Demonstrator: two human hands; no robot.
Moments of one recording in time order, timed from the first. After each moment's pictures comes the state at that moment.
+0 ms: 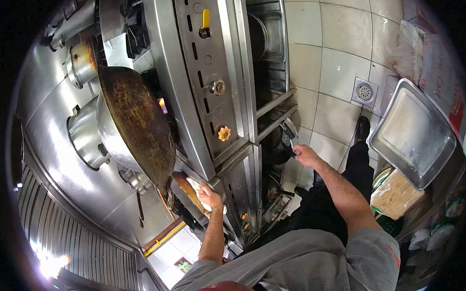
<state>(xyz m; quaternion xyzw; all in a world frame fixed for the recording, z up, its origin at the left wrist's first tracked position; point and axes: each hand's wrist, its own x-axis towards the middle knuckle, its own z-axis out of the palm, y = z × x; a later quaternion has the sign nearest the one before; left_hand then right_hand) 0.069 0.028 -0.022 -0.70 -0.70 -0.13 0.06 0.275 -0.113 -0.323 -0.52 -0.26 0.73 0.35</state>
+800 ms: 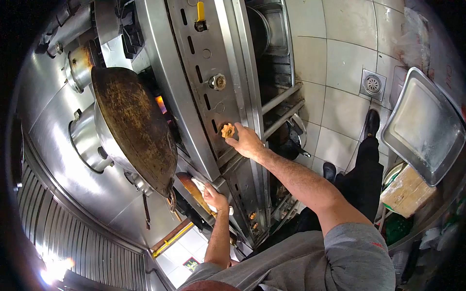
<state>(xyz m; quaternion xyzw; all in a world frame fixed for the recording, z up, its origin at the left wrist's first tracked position) 0.067 0.027 -0.022 -0.70 -0.69 -0.15 0.04 0.249 0.065 -0.173 -0.52 -0.23 0.65 0.51</state>
